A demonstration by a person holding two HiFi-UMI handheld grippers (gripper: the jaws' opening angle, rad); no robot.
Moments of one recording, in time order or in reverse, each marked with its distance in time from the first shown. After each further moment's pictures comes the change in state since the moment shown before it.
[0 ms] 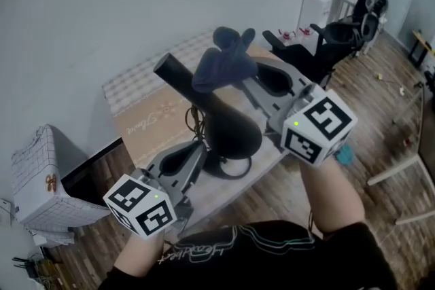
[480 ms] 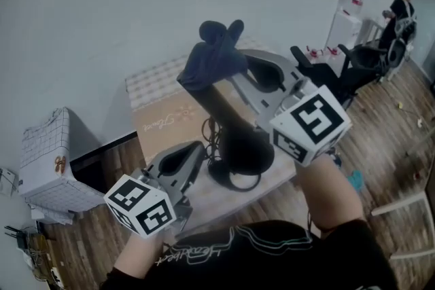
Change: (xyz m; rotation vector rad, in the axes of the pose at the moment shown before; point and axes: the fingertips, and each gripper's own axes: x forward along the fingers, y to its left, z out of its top) left arm -0.004 0.025 0.022 0.004 -0.061 0.183; right arm 0.056 0.010 0.031 -0.120 -0.082 0.164
